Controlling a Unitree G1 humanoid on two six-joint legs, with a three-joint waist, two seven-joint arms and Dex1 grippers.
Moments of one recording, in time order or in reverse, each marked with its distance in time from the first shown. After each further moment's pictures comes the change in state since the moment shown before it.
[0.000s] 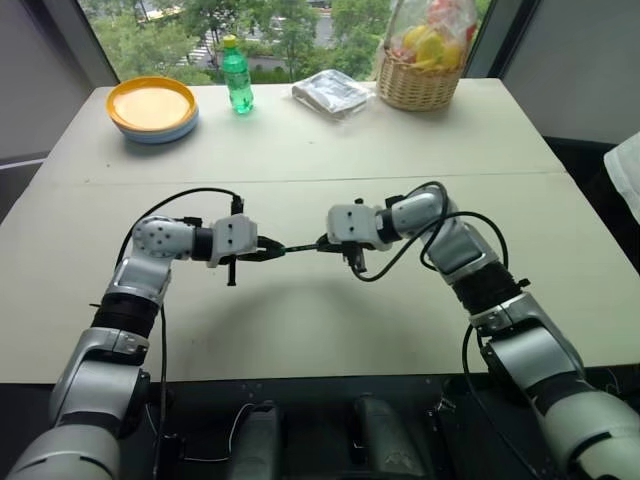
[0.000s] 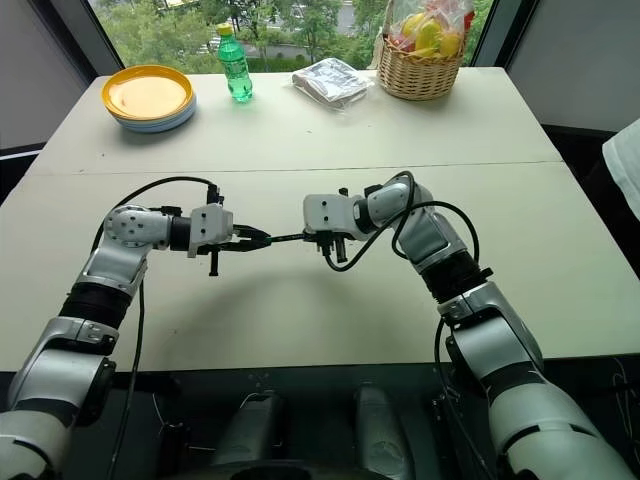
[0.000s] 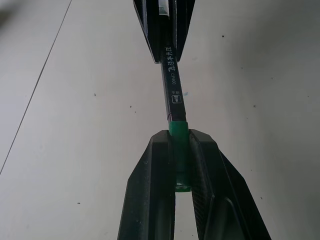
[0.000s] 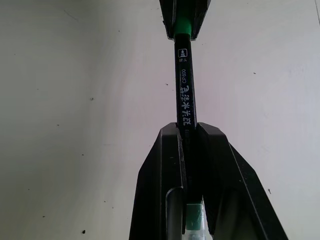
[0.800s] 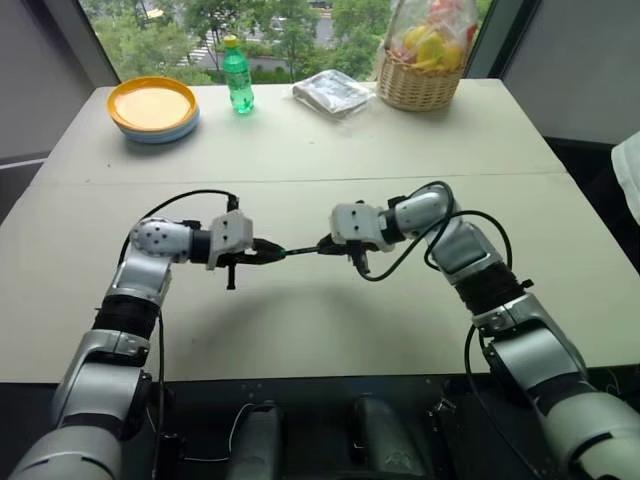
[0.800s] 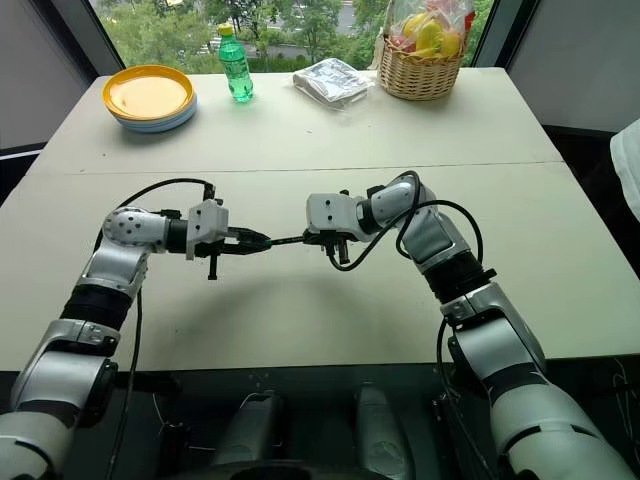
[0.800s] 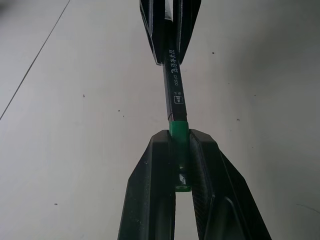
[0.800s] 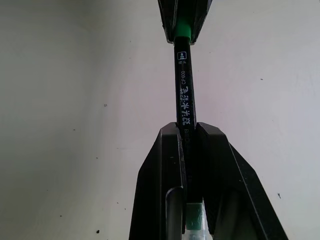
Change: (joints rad) left arm 0.005 -0.010 0.020 0.003 -0.064 0.076 -0.063; right arm 0.007 -0.011 -0.013 -0.006 0.048 0.007 0.047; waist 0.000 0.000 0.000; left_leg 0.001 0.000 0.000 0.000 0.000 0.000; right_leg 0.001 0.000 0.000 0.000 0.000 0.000
